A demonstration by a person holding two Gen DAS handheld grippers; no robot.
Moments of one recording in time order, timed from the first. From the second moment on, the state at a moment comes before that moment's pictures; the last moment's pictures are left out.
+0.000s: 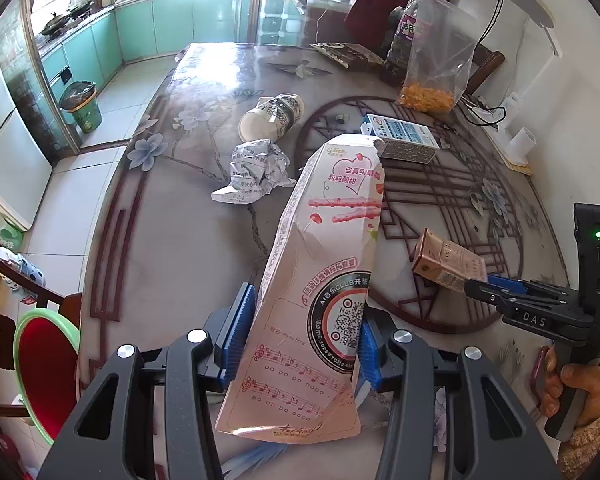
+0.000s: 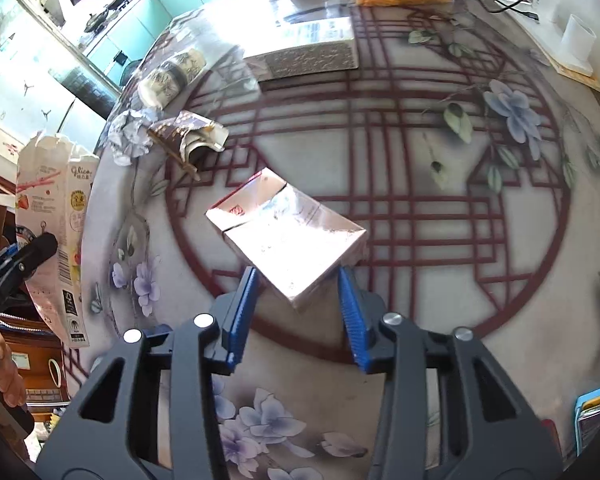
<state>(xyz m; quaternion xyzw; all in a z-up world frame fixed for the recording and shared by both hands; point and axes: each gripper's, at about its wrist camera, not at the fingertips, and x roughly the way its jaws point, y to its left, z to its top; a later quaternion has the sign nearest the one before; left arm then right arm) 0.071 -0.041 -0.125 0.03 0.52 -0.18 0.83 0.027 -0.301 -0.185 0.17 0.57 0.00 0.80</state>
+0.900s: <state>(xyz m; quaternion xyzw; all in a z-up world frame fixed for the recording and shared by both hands) 0.076 0.019 -0.134 0.01 0.53 -0.18 0.83 0.039 -0.279 -0.211 0.13 0.60 -0.03 0.79</state>
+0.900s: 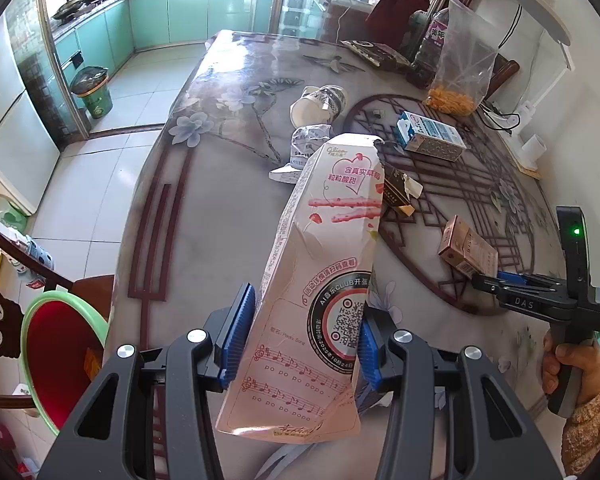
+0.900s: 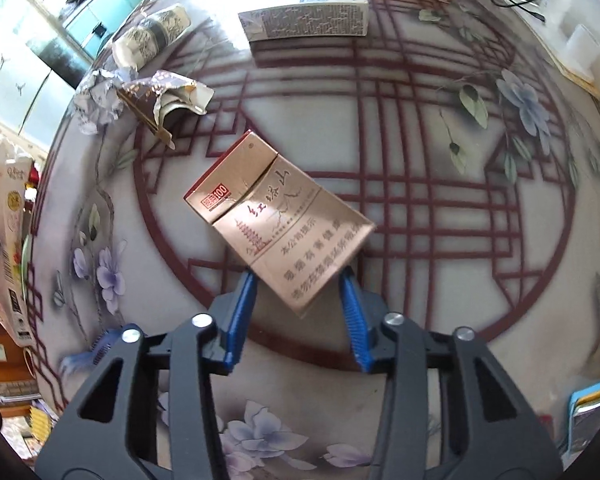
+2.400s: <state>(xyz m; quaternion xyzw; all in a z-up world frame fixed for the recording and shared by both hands) 0.068 0.085 -0.143 0.00 0.54 -0.18 0.82 0.049 -0.226 -0.162 0.15 0.55 -0.01 0.82</state>
